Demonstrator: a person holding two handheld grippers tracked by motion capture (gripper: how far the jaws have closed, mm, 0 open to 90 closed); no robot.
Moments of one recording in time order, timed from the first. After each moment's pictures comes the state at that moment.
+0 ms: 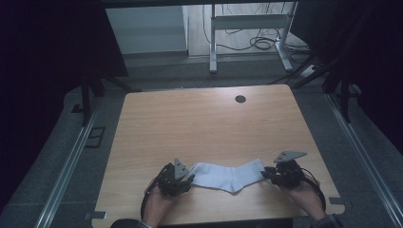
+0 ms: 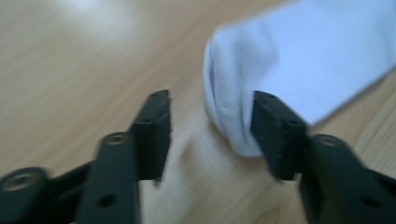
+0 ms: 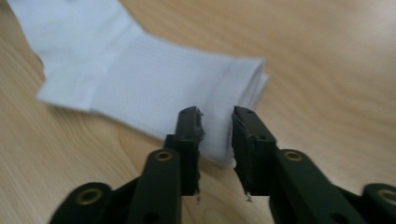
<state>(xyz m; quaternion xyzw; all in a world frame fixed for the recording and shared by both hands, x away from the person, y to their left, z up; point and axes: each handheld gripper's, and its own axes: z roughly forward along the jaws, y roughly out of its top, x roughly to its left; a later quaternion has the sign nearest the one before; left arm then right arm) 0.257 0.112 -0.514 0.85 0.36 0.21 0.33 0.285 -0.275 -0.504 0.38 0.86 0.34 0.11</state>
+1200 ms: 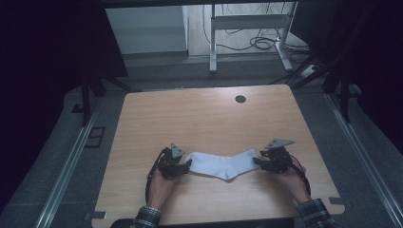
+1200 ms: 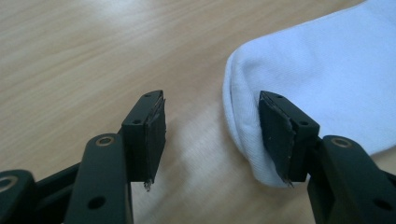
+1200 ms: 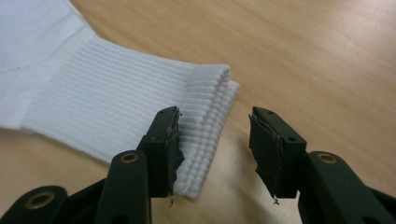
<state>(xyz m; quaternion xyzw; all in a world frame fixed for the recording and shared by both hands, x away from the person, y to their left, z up) 0.320 0.121 -0.534 0.82 0.43 0.20 0.32 0.340 -0.260 -0.527 0.39 0.84 0.34 0.15</state>
